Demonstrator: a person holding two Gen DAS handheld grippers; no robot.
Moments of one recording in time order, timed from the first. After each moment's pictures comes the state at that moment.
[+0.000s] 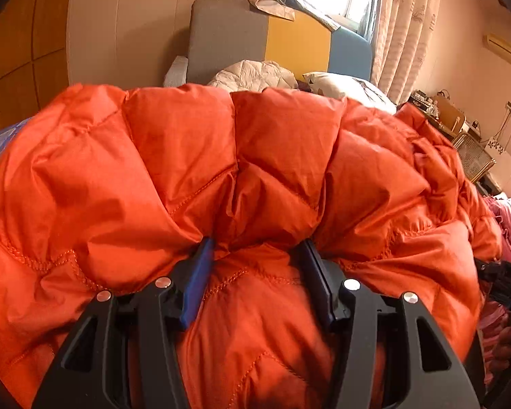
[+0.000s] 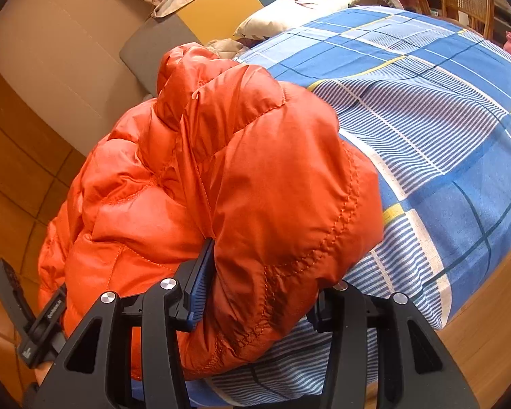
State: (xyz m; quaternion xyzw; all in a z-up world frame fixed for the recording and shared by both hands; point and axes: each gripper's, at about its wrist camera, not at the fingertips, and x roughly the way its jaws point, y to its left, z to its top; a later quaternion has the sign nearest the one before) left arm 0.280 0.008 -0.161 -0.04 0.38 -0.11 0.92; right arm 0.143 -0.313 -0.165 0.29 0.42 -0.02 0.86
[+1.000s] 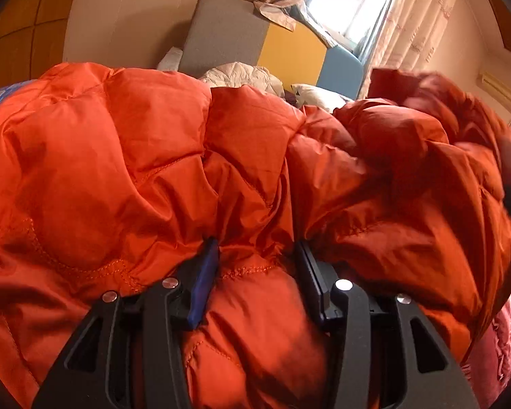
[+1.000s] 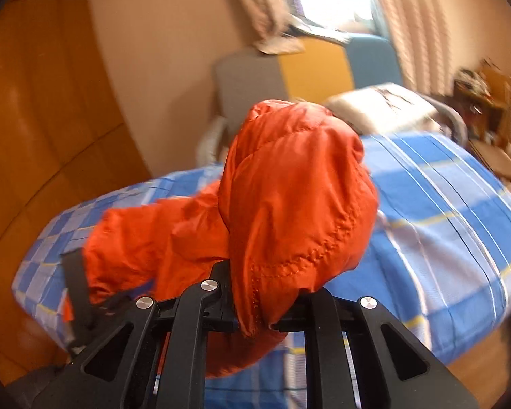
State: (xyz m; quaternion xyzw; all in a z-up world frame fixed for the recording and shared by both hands) left arm 0.261 0.021 -0.166 -0.14 0.37 -0.16 0.91; right arm 0.133 -0.222 -0.029 0.11 0.31 0.07 0.94
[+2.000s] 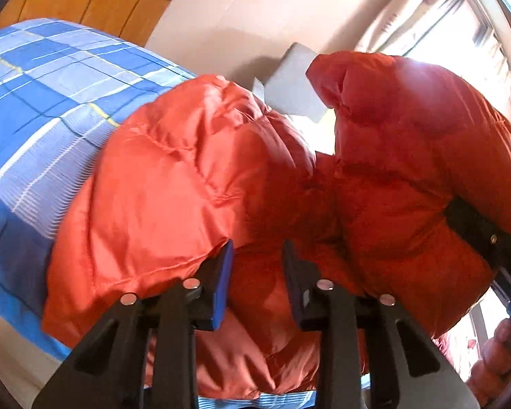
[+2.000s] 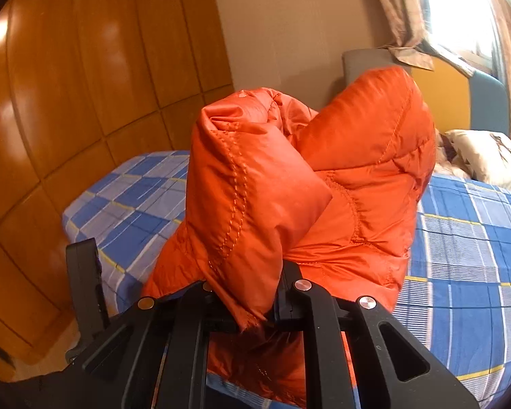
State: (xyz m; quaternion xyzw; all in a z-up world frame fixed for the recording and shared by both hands) left arm 0.159 0.137 -0.160 -0.32 0.31 -0.05 0.89; right arm 0.135 -0.063 -0.014 0.01 0.32 0.26 0.91
